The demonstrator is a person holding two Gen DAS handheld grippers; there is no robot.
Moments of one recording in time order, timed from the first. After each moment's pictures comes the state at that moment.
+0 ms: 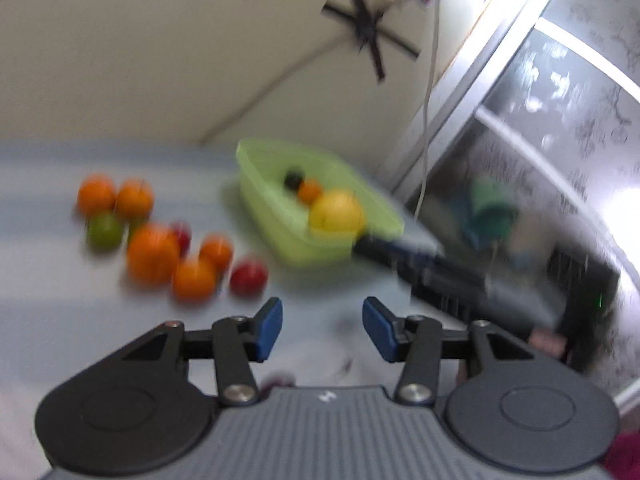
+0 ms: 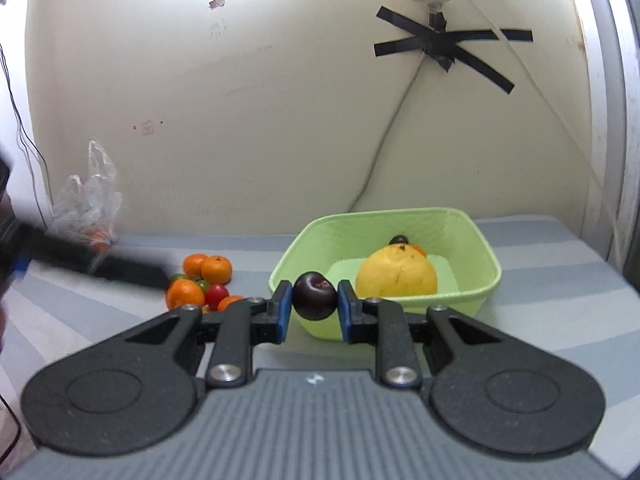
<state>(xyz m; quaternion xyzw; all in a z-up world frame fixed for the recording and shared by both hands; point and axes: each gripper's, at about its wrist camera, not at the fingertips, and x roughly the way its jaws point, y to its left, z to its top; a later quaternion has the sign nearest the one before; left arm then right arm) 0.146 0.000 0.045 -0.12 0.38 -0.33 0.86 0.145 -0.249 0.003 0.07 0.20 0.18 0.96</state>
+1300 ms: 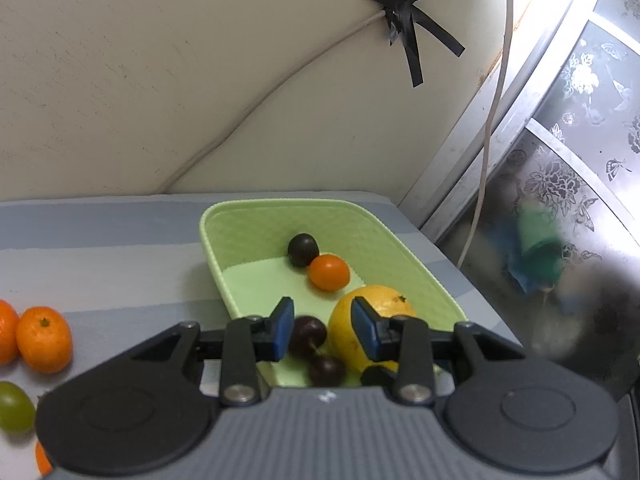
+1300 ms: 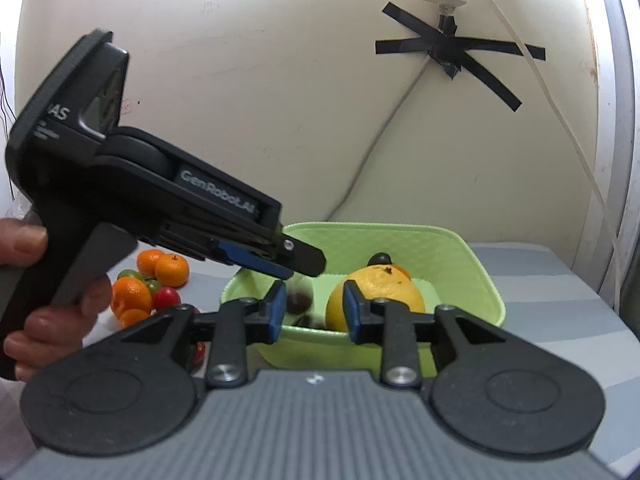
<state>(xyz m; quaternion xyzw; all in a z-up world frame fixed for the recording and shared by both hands) 0.275 -0.083 0.034 -0.11 0.37 -0.32 0.87 0.177 -0.239 -0.009 0.00 0.17 0.14 0.98</state>
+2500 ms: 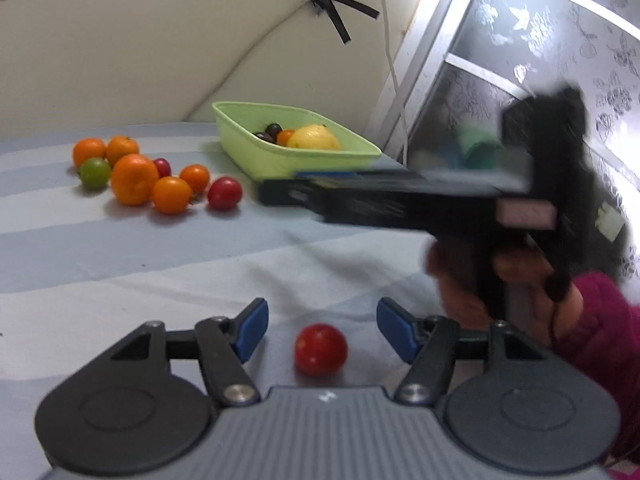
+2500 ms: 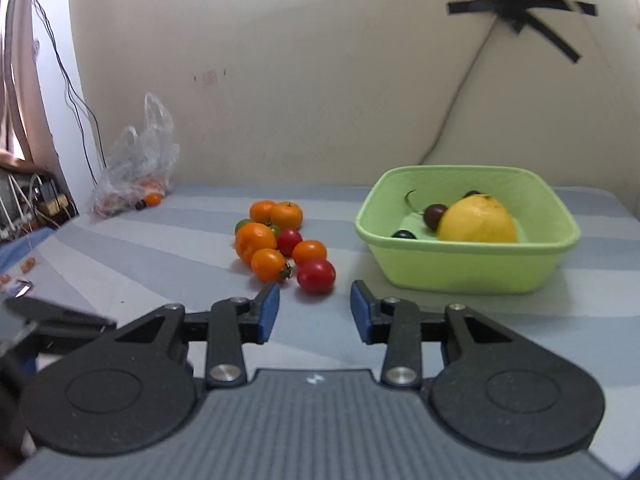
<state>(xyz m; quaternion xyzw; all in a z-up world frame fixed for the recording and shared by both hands) 0.069 -0.024 0.005 -0.04 0.35 -0.33 0.88 0.151 -0.211 0.003 0.03 0.26 0.25 0.93</state>
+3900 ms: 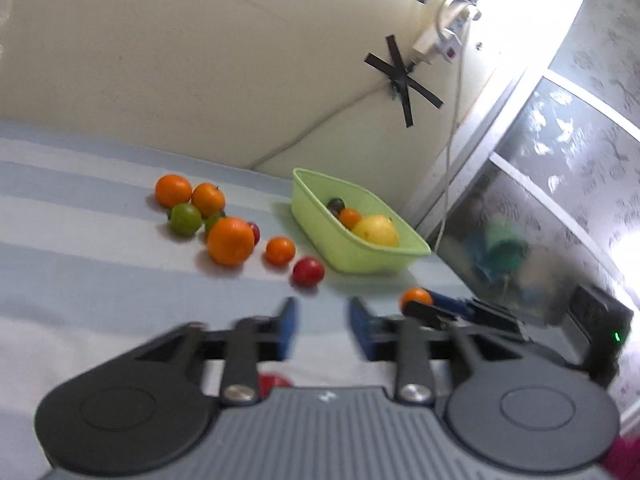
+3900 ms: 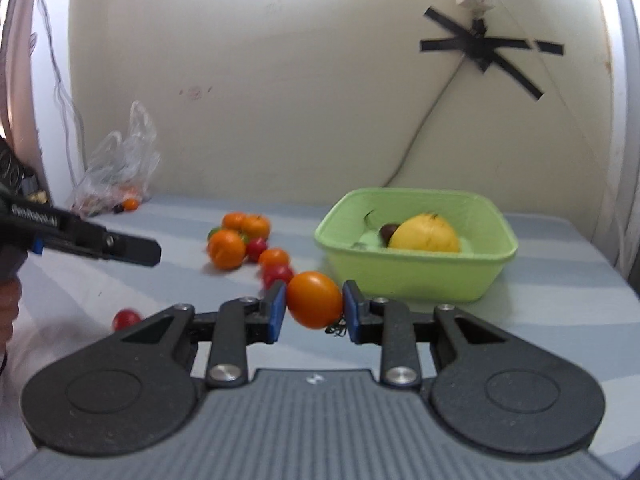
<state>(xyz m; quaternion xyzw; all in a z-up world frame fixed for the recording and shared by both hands) 0.091 0.060 0.029 -0.16 0.31 -0.29 0.89 0.105 -0.233 0.000 0.02 0.22 0.22 0.95</state>
